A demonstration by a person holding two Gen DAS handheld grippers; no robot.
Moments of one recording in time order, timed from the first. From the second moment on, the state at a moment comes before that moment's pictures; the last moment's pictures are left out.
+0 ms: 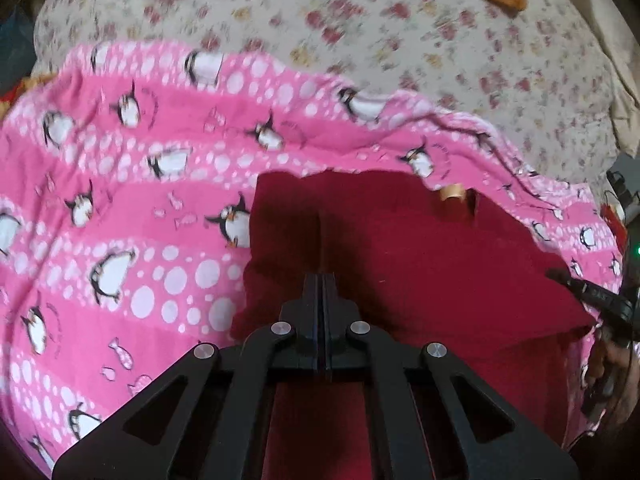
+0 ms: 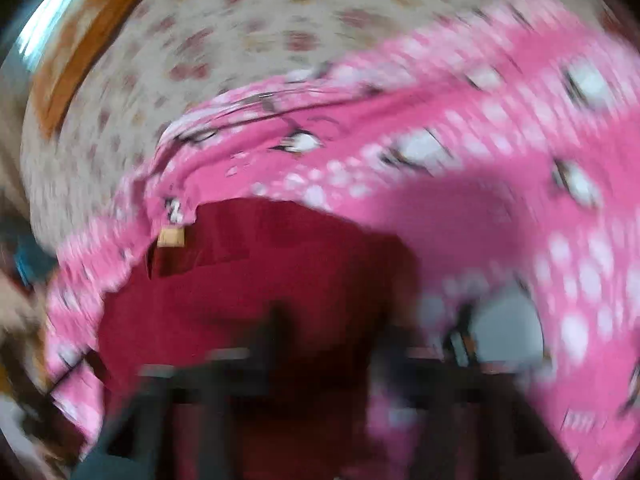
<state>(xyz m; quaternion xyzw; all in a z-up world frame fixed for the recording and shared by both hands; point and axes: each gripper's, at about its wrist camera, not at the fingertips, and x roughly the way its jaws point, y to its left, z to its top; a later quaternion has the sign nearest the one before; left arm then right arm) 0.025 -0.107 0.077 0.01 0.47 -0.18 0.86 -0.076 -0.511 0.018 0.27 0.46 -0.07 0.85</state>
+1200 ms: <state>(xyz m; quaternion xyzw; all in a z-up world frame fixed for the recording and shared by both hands) 0.006 -0.134 0.044 0.01 0.52 -0.19 0.83 -0.110 -0.452 0.021 0.15 0.48 -0.06 0.86</state>
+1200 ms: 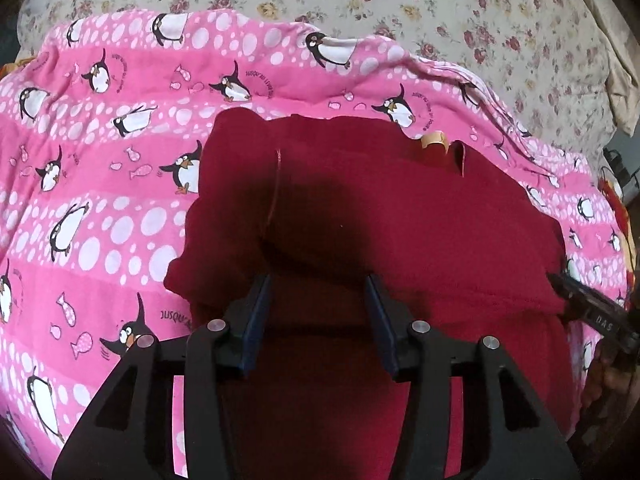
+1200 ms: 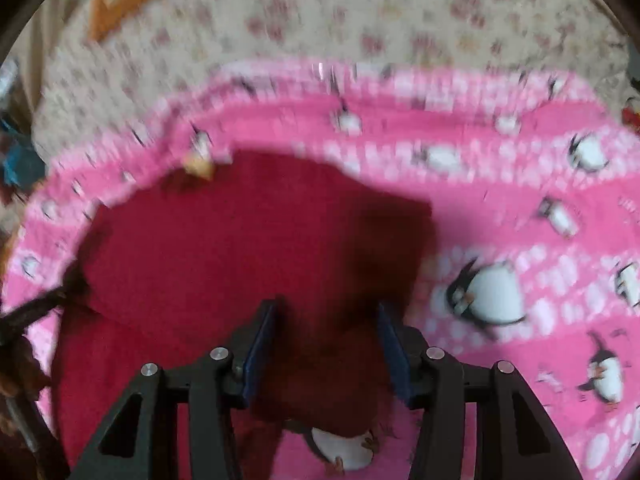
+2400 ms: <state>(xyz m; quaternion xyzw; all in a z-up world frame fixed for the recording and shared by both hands) -0.154 -0.013 0.049 -0.05 0.57 -0.23 0.79 -0.298 -0.385 0.024 0.15 0.53 0.05 0.83</state>
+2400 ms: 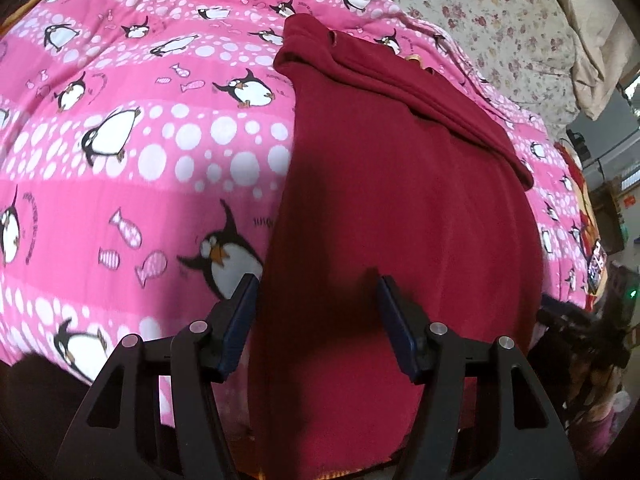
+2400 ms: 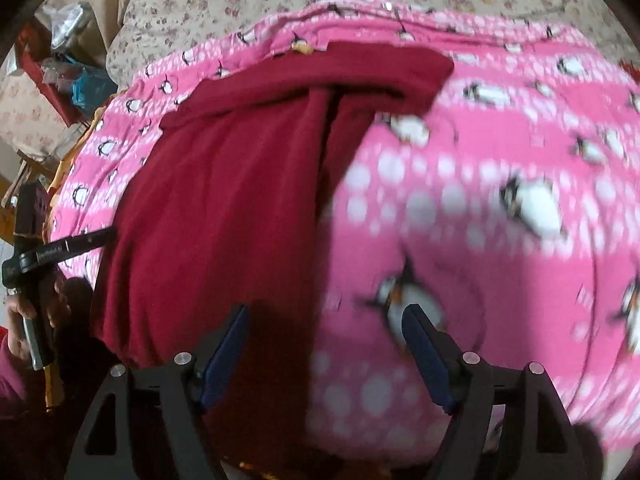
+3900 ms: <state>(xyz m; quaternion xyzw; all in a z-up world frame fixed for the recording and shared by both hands) -0.221 0.007 0.018 -0.05 0.61 -0.23 0.76 -0.339 -0.336 -0.012 0.21 0.56 0.12 0.79</state>
